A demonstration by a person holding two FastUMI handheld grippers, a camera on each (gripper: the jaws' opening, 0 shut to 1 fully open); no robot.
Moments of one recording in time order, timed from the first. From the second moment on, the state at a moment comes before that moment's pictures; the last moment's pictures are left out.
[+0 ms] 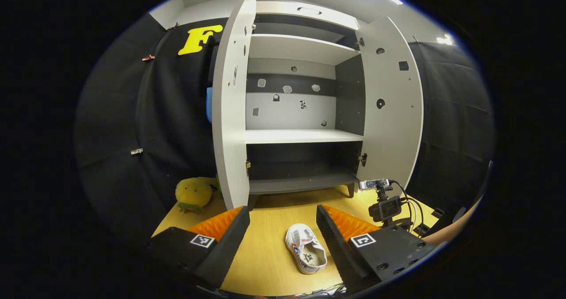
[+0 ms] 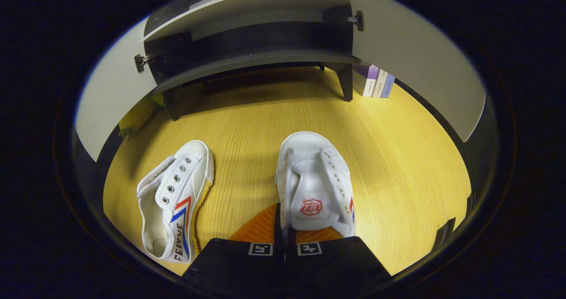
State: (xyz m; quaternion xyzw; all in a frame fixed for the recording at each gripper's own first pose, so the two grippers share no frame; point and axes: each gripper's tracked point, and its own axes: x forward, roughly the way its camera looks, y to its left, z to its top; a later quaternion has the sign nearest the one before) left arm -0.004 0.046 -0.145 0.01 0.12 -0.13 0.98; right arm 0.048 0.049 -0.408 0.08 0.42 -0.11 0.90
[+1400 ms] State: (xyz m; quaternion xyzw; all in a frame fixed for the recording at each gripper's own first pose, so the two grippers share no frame) left arm 0.005 0.030 -0.116 0.02 0.09 -0.17 0.98; right arm 0.179 0.082 -0.048 0.01 0.18 -0.02 0.98
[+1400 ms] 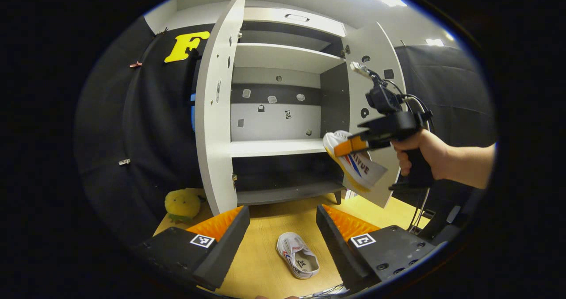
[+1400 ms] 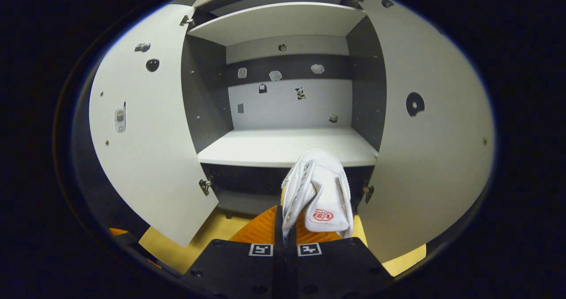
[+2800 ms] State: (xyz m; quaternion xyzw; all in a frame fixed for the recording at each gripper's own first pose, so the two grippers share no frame) left arm -0.005 0.109 -0.101 -0.01 0.10 0.06 0.99; right arm 0.461 0.052 -0.090 -0.10 0.31 -0.01 0.95
